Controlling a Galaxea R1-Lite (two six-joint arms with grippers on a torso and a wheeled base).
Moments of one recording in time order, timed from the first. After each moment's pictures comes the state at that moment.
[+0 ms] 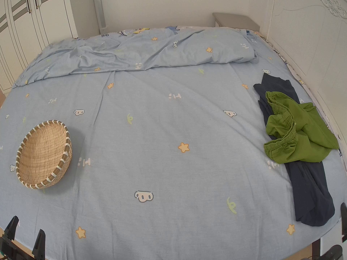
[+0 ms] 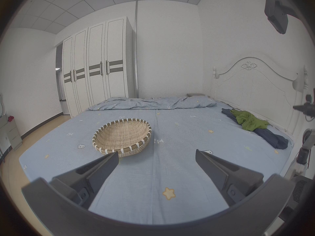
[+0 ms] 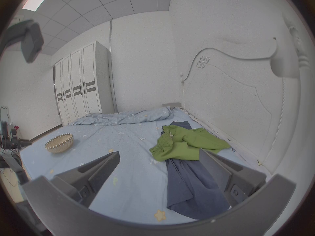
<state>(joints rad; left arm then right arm) -0.01 0.02 -0.02 0.00 0.02 0.02 0.03 0.06 -0.17 0.05 0.01 0.02</state>
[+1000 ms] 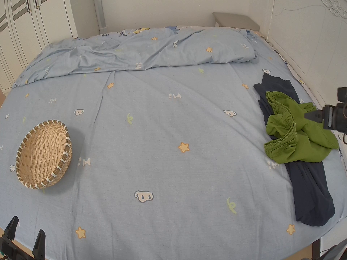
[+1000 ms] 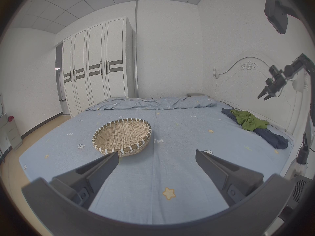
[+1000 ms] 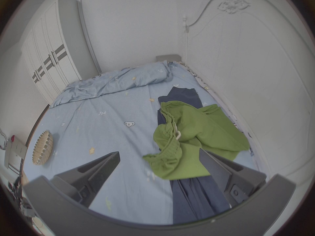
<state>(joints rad) -0.01 0.02 -0.02 0.00 0.02 0.02 0.06 1.35 -1.06 0.21 -0.05 0.08</state>
